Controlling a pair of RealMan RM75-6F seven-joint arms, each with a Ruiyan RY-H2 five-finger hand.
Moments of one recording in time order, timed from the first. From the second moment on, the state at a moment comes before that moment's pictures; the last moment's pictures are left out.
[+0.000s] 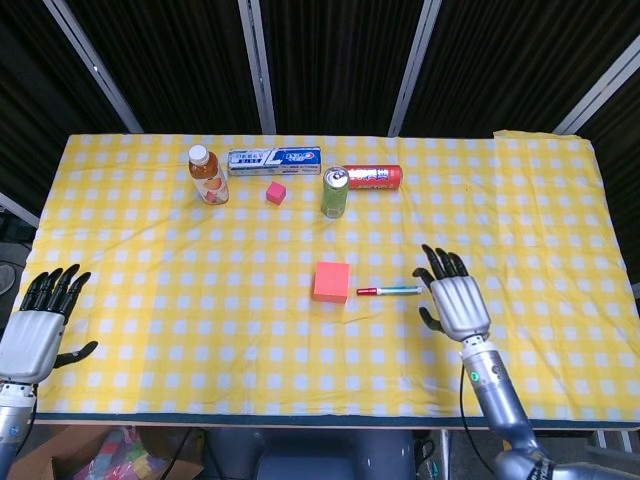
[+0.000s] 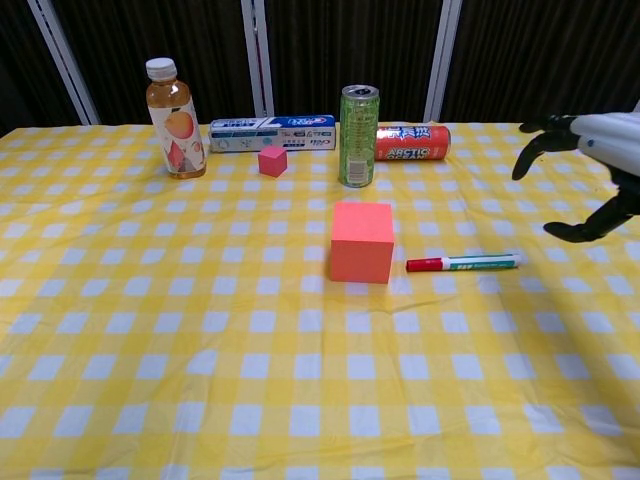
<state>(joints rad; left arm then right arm) -0.14 -1.18 -0.03 -1.60 1.54 1.46 0.16 0.46 -1.42 0.25 -1.80 -1.08 1.13 -0.63</state>
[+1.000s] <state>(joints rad) -0.16 -1.16 -0.03 -1.62 1.48 1.39 0.13 0.68 -1.70 0.29 -1.39 -0.78 1.00 -0.63</state>
